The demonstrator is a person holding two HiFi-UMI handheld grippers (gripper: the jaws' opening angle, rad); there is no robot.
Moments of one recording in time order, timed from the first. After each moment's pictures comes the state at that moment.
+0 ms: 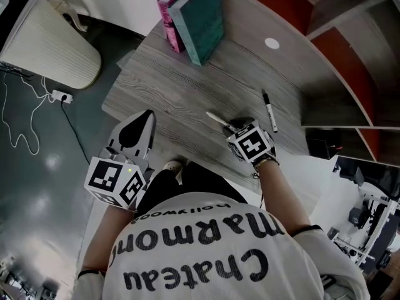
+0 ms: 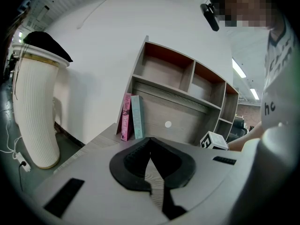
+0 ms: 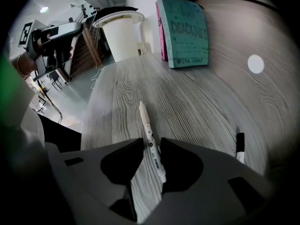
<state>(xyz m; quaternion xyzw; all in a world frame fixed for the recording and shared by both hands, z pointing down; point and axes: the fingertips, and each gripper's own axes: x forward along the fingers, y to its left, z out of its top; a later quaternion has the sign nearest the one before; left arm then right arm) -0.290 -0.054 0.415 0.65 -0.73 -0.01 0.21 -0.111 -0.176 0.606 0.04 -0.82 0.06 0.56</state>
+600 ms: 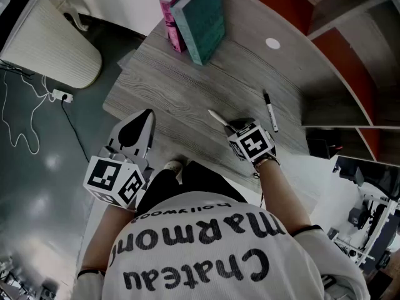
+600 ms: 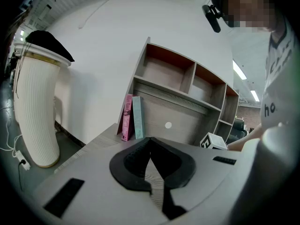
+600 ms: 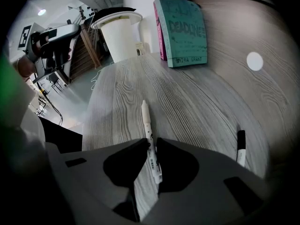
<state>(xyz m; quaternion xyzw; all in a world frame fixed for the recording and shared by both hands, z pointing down) -0.294 -0.051 0.413 0.65 -0.73 -0.02 0.21 -0.111 -0.177 0.607 0.04 -0.82 0.06 0.56</state>
